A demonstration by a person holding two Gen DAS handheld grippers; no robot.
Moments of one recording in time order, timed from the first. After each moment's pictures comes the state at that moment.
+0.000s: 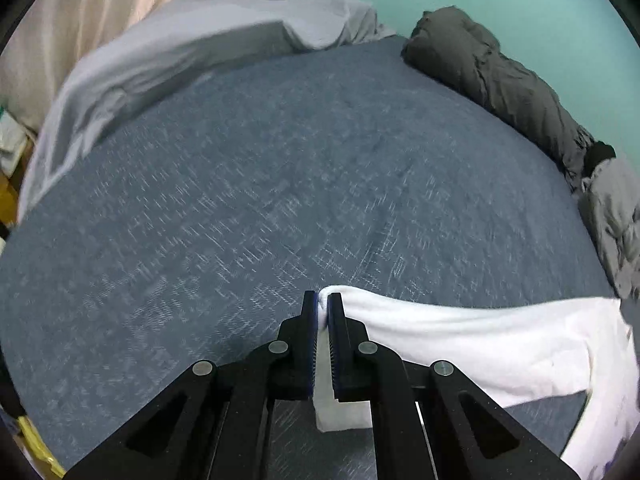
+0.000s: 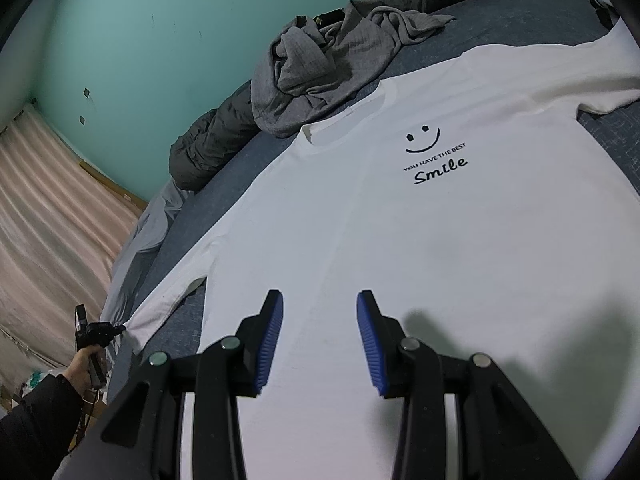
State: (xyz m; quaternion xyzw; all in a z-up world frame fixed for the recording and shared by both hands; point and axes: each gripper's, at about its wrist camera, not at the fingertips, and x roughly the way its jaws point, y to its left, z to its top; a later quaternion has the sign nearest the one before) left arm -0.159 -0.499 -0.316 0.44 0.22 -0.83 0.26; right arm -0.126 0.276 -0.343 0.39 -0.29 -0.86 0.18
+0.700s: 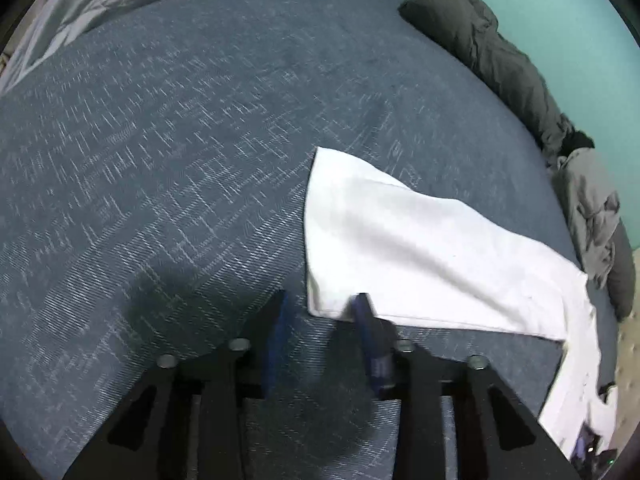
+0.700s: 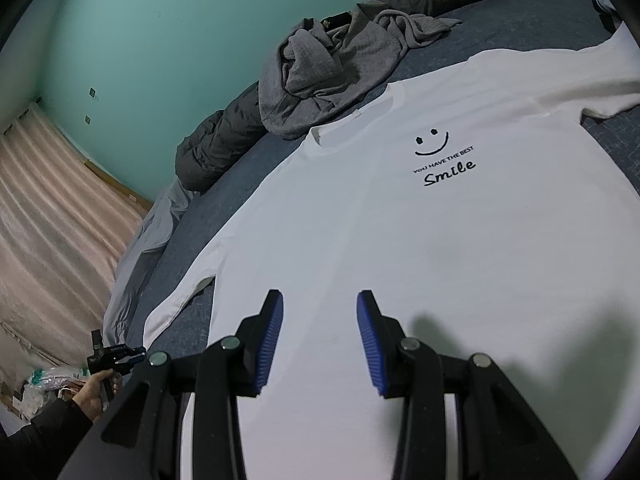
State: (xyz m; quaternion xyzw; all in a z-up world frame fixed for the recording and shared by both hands) left arm -0.112 -0.474 -0.367 0.46 0.32 -0.81 0.18; right arm -0.121 0.271 -0.336 0.38 -0.29 -0.86 0.19
